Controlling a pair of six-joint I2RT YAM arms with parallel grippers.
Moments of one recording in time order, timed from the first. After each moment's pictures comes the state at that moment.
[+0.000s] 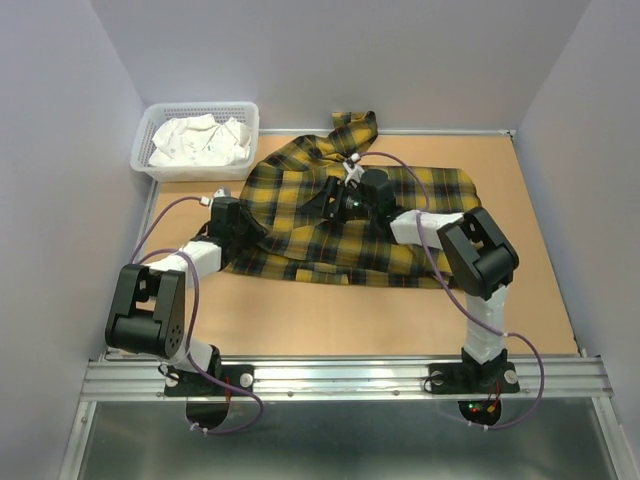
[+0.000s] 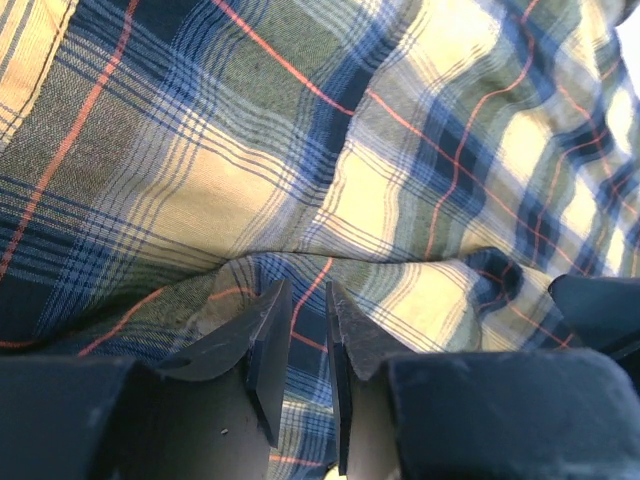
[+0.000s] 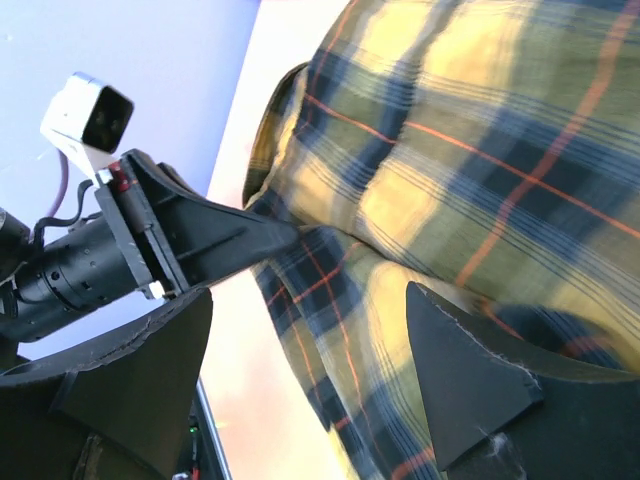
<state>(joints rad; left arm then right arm) -0.20 1.47 0.69 0.08 0.06 -0.84 0.53 1.97 1.16 0.52 -0.52 0.84</state>
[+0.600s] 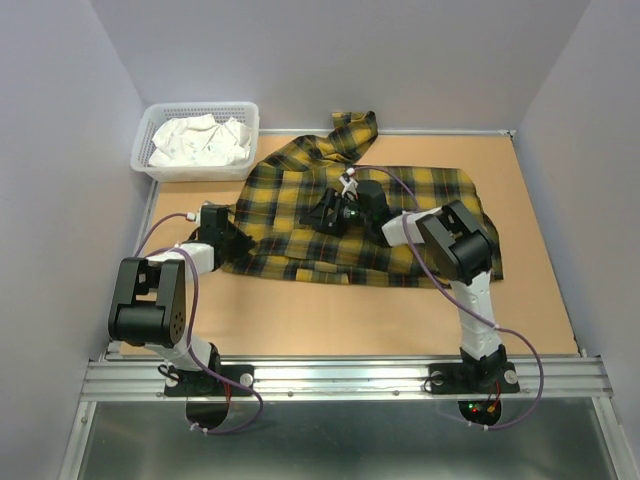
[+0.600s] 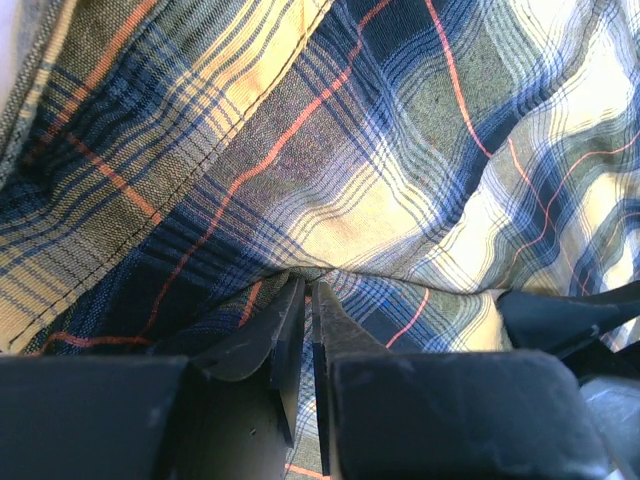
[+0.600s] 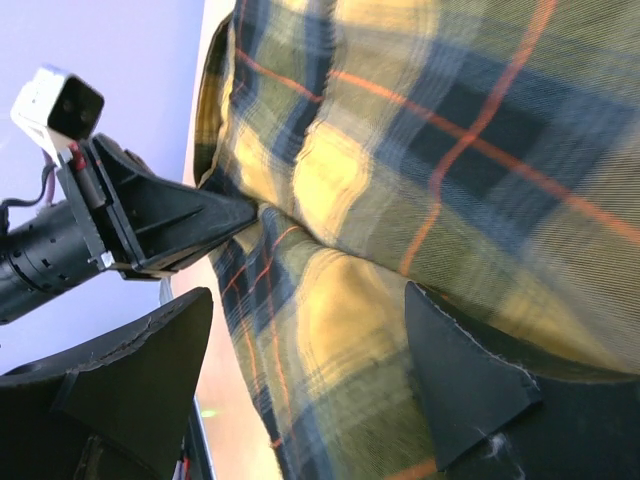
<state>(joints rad) -0.09 1.54 0.65 0.07 0.08 -0.92 0.55 2.20 1.24 0.61 -0.56 0.89</state>
